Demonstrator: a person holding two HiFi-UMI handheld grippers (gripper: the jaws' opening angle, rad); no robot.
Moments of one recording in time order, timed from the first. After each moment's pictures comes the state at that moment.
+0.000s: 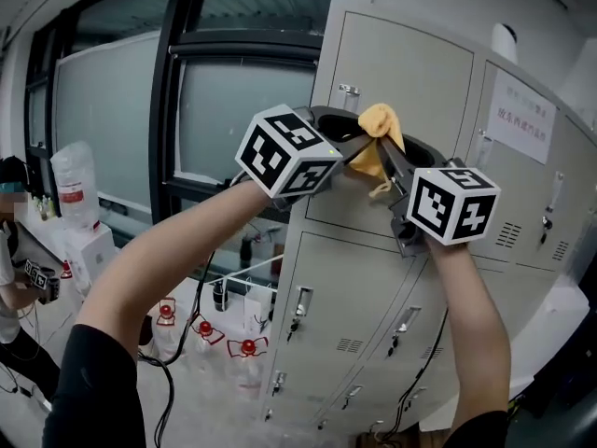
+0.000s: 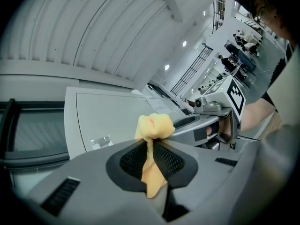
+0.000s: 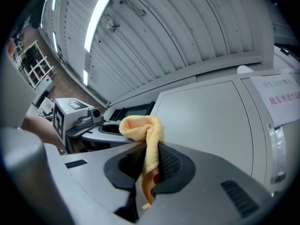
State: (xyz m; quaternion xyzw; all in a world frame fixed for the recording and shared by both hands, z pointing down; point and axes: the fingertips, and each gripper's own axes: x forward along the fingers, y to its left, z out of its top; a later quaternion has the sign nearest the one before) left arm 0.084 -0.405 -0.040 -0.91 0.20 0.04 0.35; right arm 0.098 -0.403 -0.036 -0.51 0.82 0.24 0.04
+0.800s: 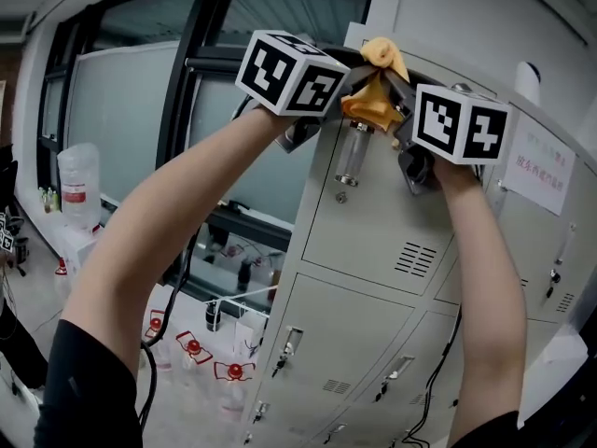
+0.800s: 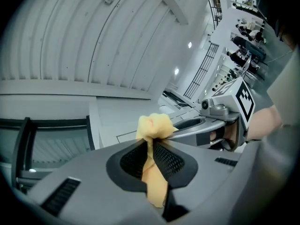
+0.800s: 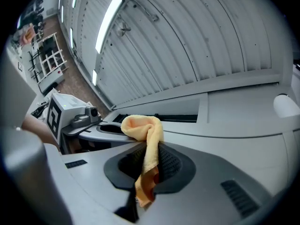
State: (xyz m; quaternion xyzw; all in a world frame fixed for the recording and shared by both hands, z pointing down) left arm 0.044 -0.440 -0.203 -0.88 0.27 0.12 0.38; right arm 0.059 -0.440 -0.201 -0.48 0.81 0.34 0.05
